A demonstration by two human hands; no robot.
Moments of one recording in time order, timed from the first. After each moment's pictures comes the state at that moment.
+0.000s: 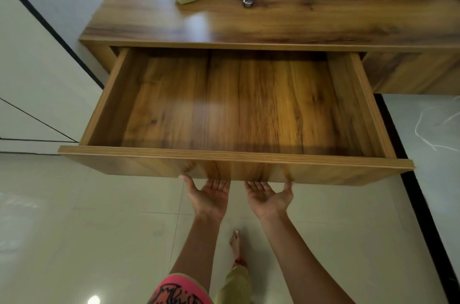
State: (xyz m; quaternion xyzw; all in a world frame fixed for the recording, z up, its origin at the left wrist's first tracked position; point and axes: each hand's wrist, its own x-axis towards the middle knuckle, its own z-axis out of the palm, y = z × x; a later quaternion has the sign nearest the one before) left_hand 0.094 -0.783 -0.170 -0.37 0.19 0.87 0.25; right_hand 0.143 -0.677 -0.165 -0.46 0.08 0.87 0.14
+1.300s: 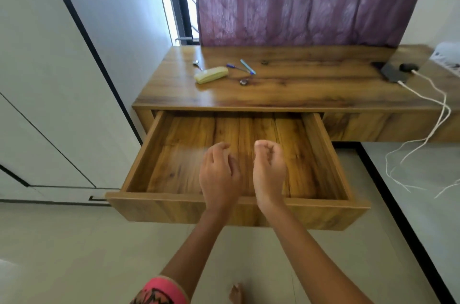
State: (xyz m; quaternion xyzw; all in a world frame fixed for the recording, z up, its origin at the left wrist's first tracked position) left_hand 0.143 -0.787 0.004 0.15 0.86 0.45 -0.20; right_hand 0.183 -0.721 0.038 -0.30 -0.63 0.64 0.31
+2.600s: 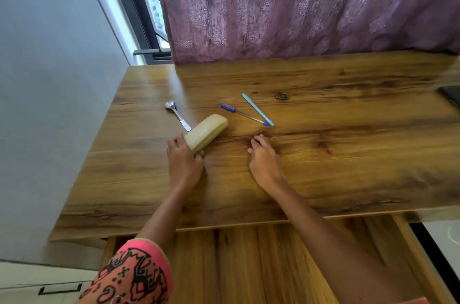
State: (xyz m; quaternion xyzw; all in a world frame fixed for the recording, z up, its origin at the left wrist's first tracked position) left_hand -0.333 -0.664 -0.040 0.12 0.93 0.34 -0.01; right_hand -0.243 -0.512 -0.045 -0.26 -0.93 0.25 0.09
